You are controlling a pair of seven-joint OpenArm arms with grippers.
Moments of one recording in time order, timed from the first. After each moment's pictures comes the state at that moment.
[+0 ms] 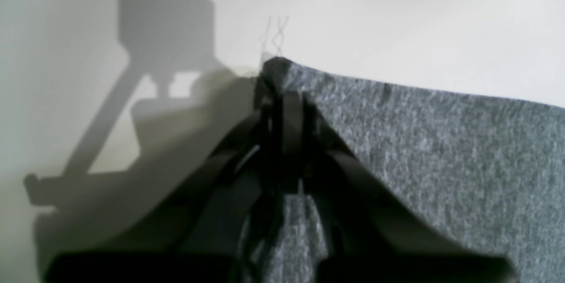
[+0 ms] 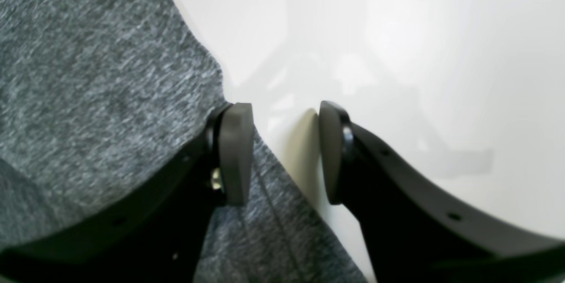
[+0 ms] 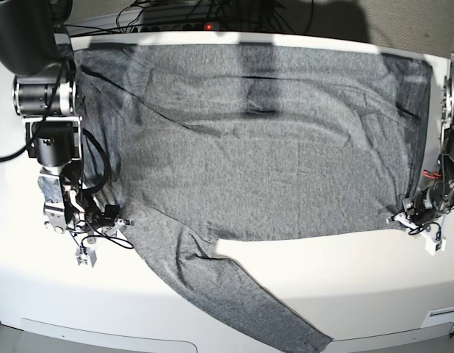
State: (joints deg) left arm -40.5 -25.1 14.6 14.2 -35.6 -20.1 16.6; right arm 36.0 18.9 -4.0 32.7 14.2 15.1 -35.9
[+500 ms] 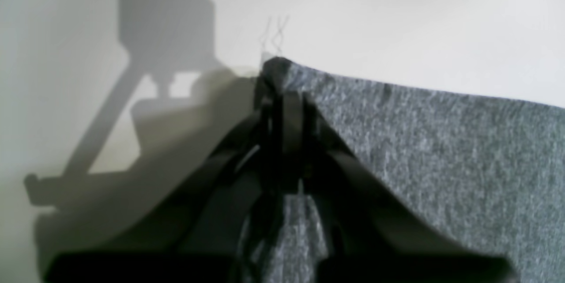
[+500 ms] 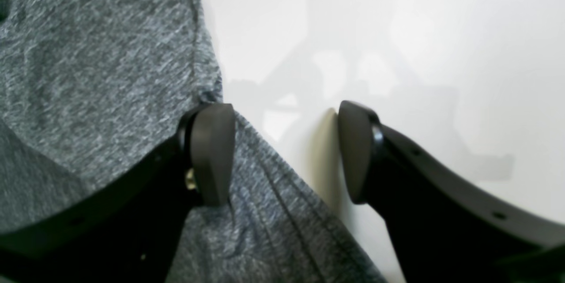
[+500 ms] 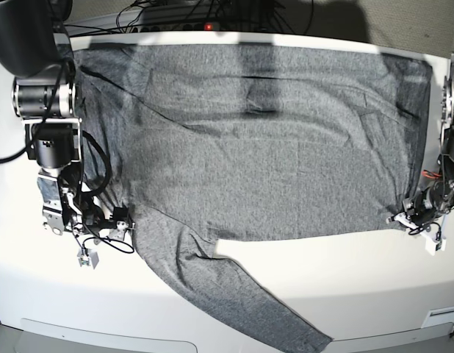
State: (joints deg) left arm -40.5 -25.1 14.6 14.2 -35.6 -20.1 16.6; right arm 36.1 18.9 -4.0 32.7 19.9 16.7 -35.9
